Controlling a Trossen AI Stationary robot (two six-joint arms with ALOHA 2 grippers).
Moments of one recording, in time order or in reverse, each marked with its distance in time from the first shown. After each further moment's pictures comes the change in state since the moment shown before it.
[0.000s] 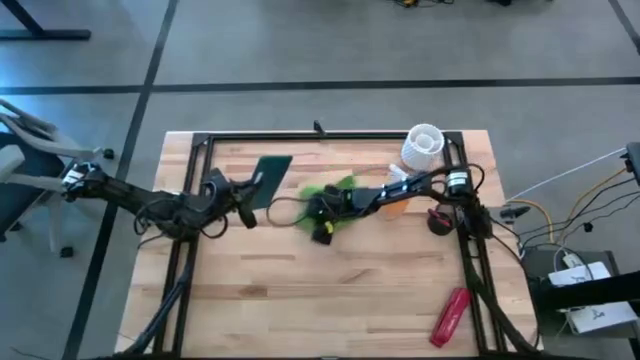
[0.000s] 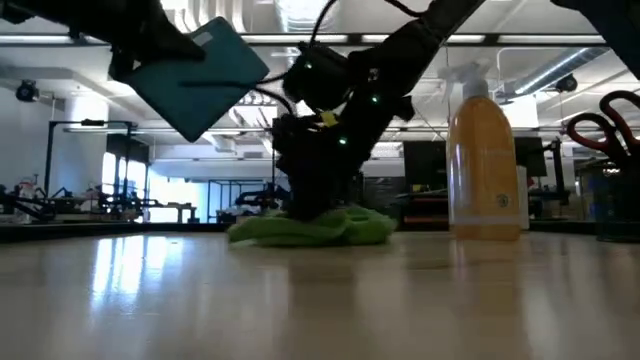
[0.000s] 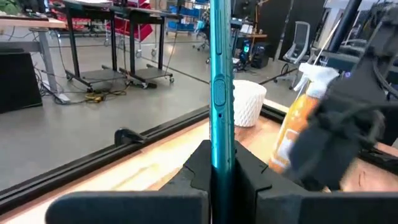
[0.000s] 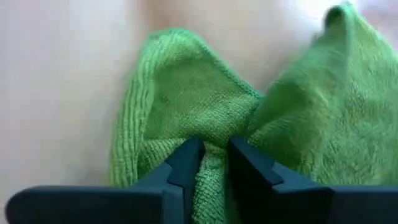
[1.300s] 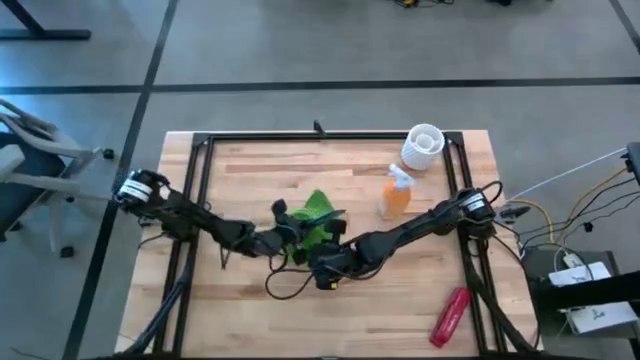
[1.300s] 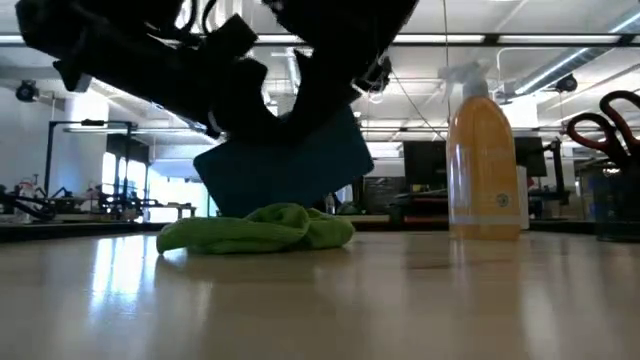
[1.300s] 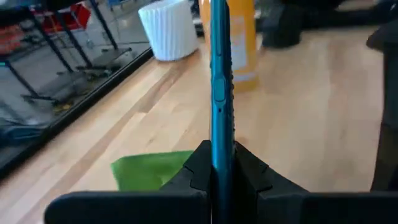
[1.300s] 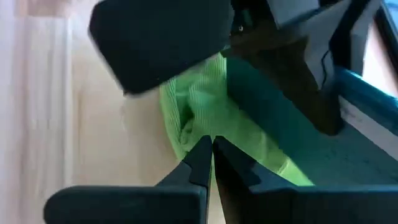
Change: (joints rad) left arm 0.007 0.897 0.202 0.285 0.198 0.187; right arm 0.346 -0.117 0.219 -0.504 0.503 0.138
